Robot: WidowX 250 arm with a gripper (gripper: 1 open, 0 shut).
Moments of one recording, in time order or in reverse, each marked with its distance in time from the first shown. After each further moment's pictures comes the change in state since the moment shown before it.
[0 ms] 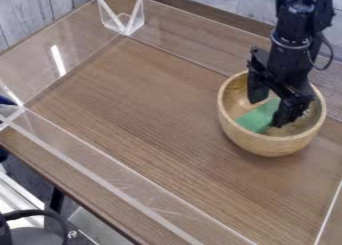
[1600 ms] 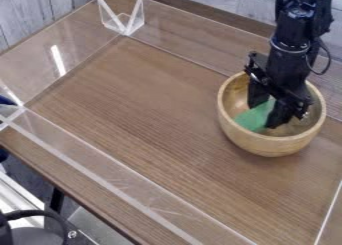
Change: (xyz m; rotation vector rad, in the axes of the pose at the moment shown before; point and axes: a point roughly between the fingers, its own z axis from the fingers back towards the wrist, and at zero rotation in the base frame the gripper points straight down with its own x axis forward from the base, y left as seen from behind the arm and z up) arm -0.004 0.000 -0.004 -0.002 0.028 -0.003
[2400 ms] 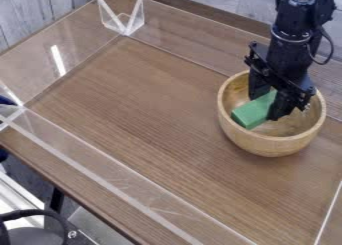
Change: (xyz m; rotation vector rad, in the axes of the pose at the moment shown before) arm -0.001 0.002 0.014 0.011 -0.021 0.003
